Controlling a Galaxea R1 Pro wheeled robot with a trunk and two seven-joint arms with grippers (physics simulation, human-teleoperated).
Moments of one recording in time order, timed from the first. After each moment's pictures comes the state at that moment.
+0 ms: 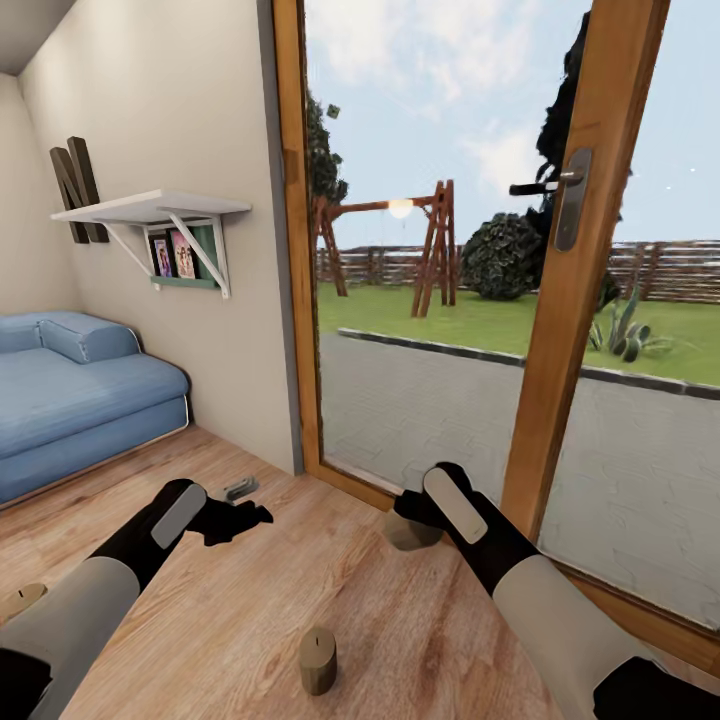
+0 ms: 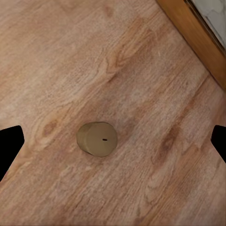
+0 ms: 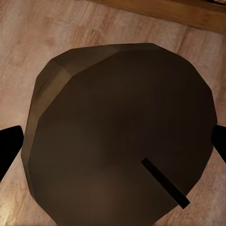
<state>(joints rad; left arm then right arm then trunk) -0.83 0.21 -0.34 -0.64 0.94 0.87 0.17 -0.81 0.06 0.44 -0.86 -1.12 0.76 -0.88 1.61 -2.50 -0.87</state>
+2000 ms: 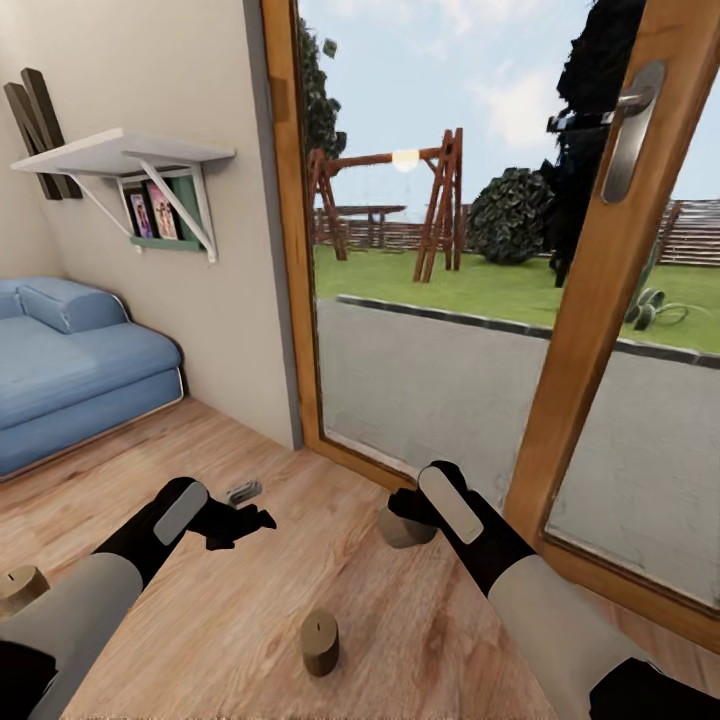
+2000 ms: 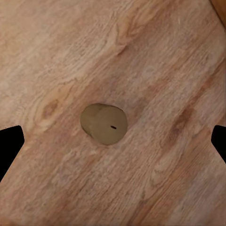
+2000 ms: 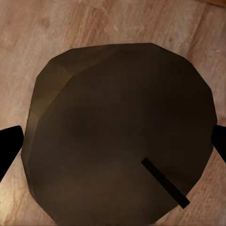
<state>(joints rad) -0.84 0.20 -0.33 -0.61 0.94 0.94 0.16 -0.81 0.08 0.44 -0.88 -1.12 0.76 -0.88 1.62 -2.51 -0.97</state>
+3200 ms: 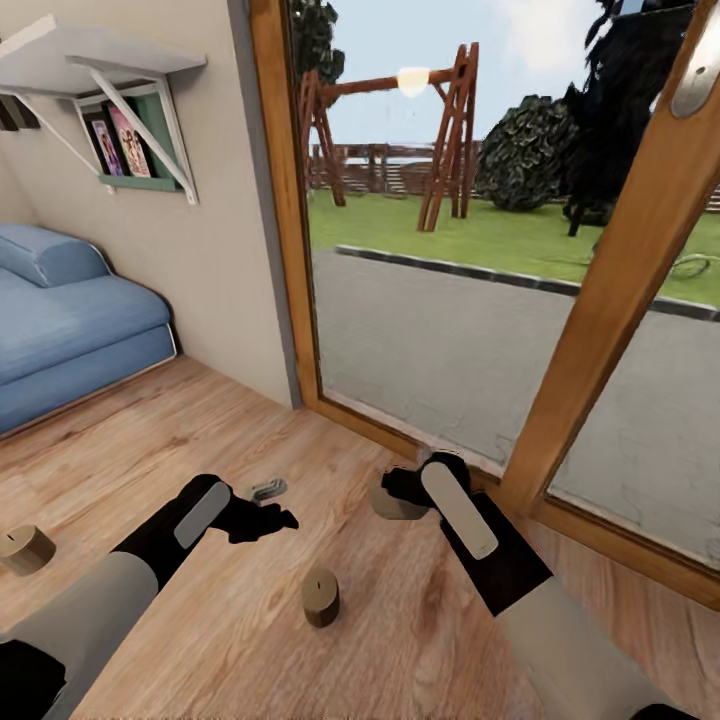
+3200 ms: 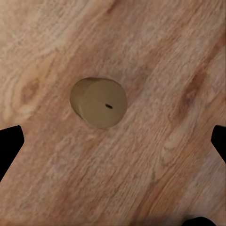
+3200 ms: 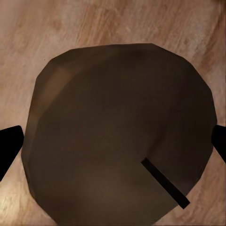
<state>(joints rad) -0.84 0.17 -0.46 -0.68 0.94 0.93 0.11 -0.74 0.07 0.44 -1.20 -1.12 0.77 -0.98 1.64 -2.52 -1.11</state>
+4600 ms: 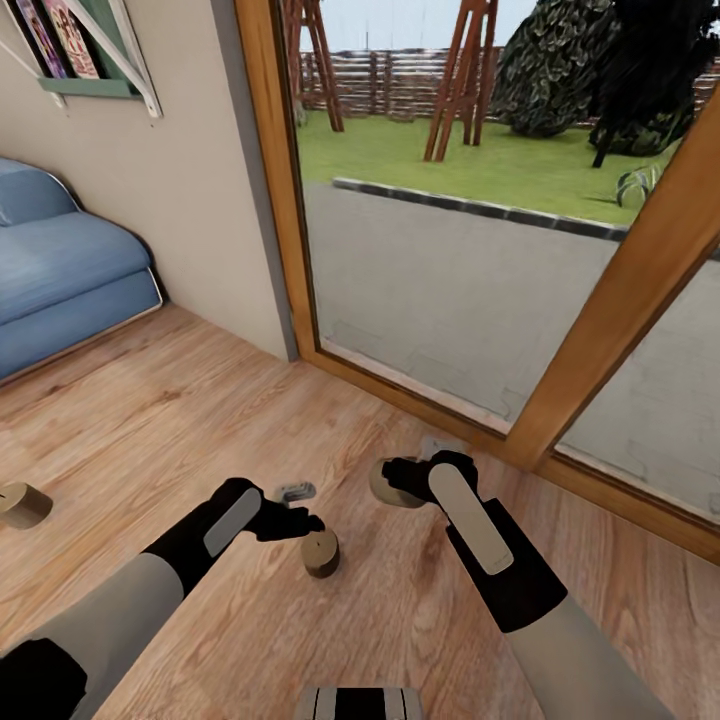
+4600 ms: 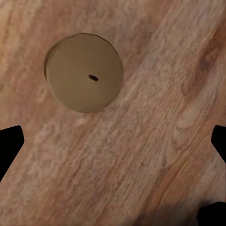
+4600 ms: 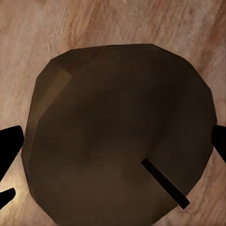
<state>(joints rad) -0.84 0.10 -0.59 -0.71 0.93 0.86 0.12 -0.69 0.06 0.44 -1.38 -1.12 0.77 -1.05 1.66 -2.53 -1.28</state>
